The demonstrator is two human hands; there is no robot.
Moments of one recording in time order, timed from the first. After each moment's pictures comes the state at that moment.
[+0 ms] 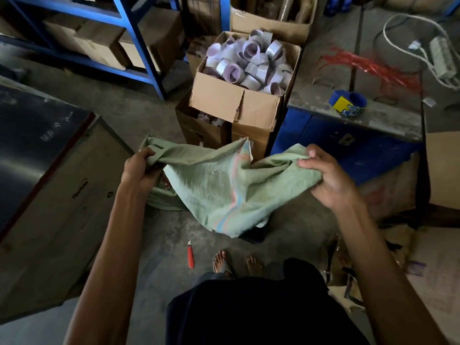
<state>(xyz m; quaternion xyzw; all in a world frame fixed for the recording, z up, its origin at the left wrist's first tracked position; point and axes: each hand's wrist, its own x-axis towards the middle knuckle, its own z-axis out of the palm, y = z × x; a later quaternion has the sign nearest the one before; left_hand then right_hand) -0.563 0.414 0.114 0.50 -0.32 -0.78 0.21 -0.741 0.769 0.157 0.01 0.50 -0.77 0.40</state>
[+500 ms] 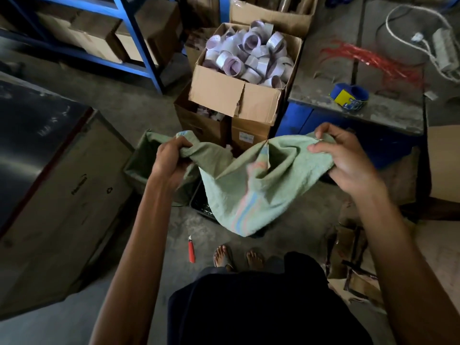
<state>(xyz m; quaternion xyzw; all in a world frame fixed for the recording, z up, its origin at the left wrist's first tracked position) -0.593 0.473 0.142 0.43 -0.41 -0.80 0.10 -0.760 0.770 0.178 -0.08 0.65 -0.68 0.32</state>
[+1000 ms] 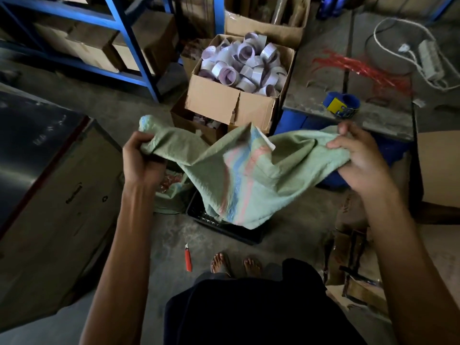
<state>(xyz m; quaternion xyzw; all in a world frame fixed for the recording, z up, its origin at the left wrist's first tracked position) -0.580 0.442 0.155 0.29 -0.26 -0.89 0.23 -0.782 0.788 0.189 -0.02 0.64 -0.73 0.25</state>
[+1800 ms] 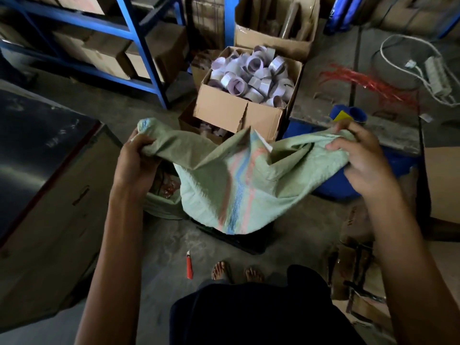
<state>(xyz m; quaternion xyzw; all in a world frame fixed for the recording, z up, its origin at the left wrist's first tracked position) -0.564 0.418 0.170 0.30 -0.44 -0.82 0.21 -0.779 0.767 0.215 -0.11 0.72 -0.66 0.21</state>
